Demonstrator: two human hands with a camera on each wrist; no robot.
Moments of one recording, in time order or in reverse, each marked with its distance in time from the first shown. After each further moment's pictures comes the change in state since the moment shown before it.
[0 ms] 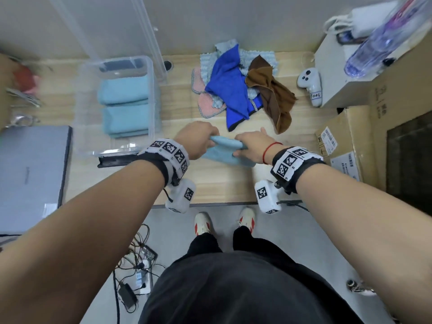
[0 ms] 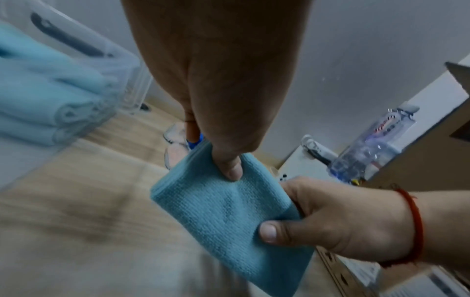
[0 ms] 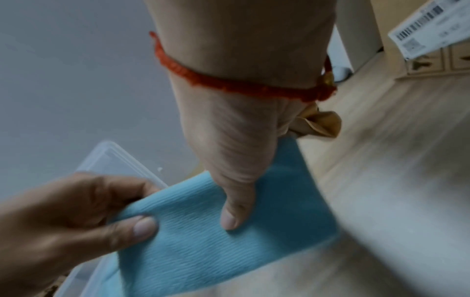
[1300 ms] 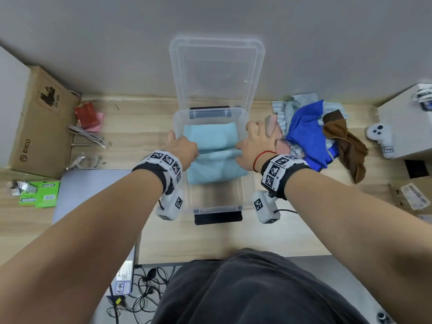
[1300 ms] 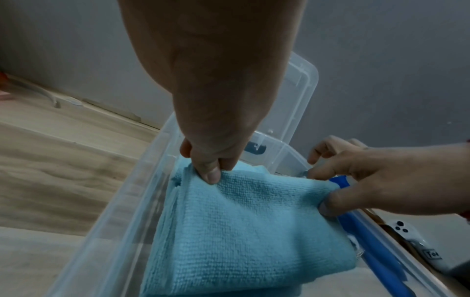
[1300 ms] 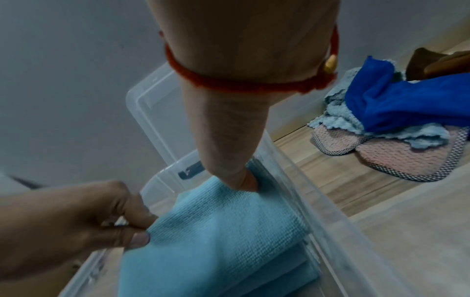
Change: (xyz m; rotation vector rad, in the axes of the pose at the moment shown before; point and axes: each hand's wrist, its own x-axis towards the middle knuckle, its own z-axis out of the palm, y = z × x) left_hand -0.041 -0.332 -0.094 0.418 -0.170 -0.187; right_hand 0.215 -0.260 -0.045 -0.531 0.261 0.298
